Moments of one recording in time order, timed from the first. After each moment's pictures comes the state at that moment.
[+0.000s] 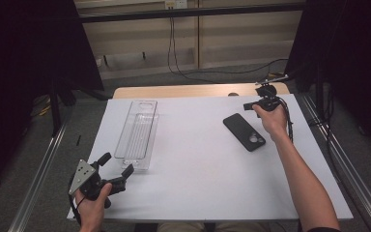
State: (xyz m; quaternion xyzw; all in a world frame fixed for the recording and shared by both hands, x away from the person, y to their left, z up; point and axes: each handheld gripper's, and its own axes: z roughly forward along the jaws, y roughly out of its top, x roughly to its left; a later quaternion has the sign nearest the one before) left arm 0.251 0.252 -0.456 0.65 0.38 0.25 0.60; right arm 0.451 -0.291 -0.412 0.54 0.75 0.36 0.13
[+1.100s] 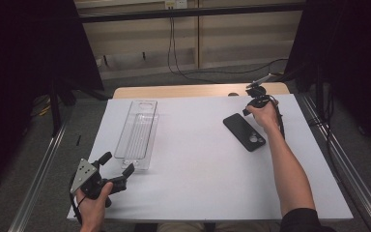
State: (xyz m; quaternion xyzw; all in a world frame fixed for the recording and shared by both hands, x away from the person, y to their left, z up) left arm 0.254 0.250 -0.457 0.66 0.38 0.26 0.60; right arm 0.498 -0.286 -0.448 0.59 0.77 0.22 0.07
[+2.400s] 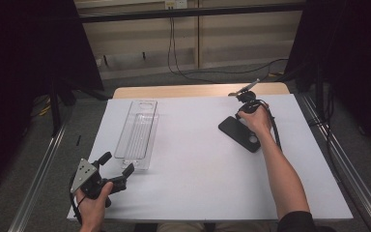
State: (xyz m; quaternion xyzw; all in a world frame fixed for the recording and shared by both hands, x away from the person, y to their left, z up) left arm 0.254 0.250 -0.457 0.66 0.38 0.26 0.60; right arm 0.496 -0.255 -0.464 0.57 0.79 0.21 0.09
